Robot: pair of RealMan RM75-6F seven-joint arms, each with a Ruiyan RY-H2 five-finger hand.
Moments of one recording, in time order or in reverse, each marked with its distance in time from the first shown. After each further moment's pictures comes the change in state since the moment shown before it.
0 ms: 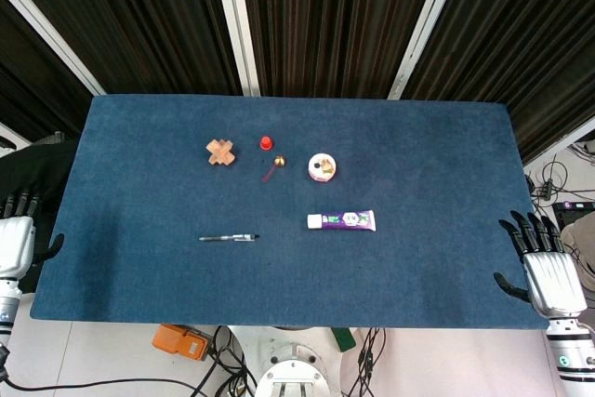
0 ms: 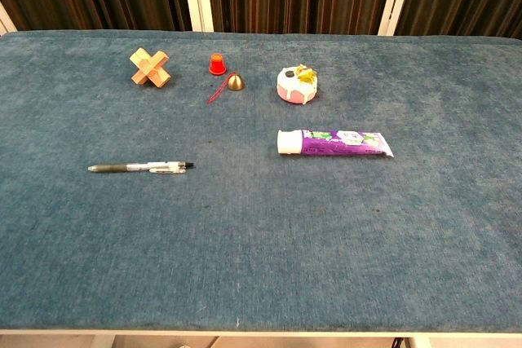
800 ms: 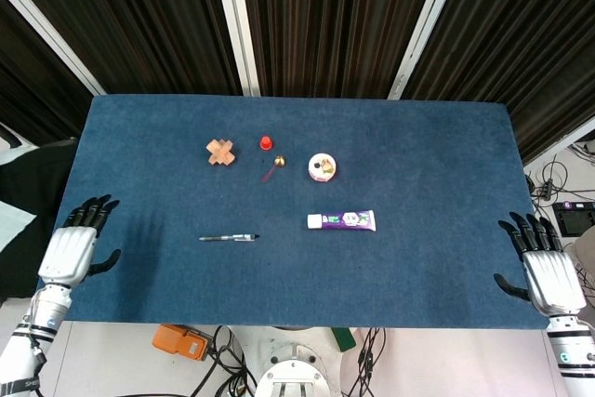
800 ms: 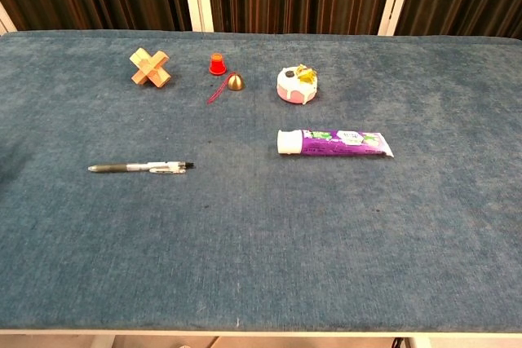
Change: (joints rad) left arm -0.056 -0.005 0.054 -0.210 0.098 -0.081 0.100; right arm 0.015 0.018 0.001 -0.012 0.032 -0.059 0.011
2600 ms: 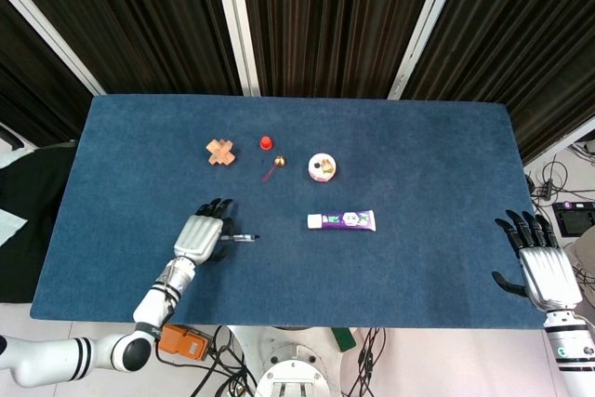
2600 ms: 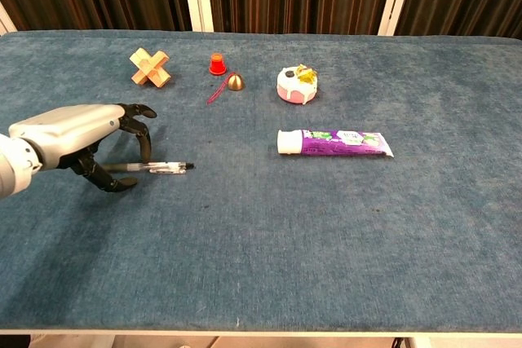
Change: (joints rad) left arm -0.362 -0.475 -0.071 0.102 -0.399 -0.247 0.395; right arm 0.020 0.001 0.004 0.007 0.011 -0.028 0.001
